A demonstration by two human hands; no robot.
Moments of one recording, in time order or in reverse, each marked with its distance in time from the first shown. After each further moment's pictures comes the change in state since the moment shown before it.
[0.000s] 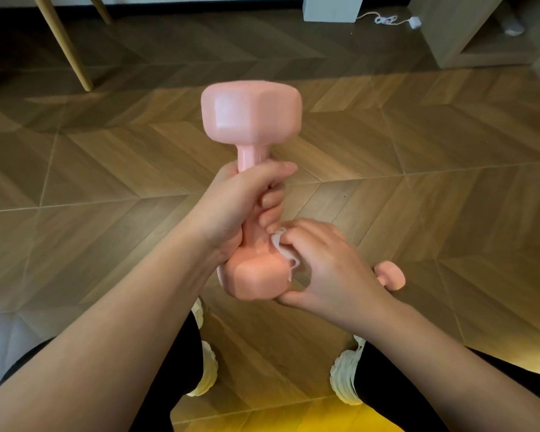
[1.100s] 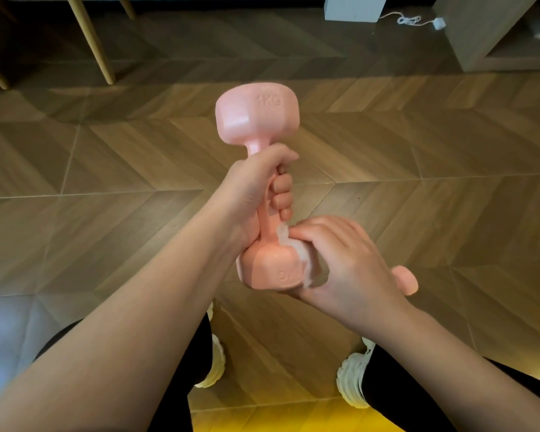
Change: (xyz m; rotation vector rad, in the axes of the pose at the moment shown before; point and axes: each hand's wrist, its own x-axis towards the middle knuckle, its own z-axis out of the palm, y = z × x) left_hand 0.007 0.008 -0.004 -0.017 0.216 -0.155; right_hand 0.002 -0.007 0.000 -0.089 0.043 -0.008
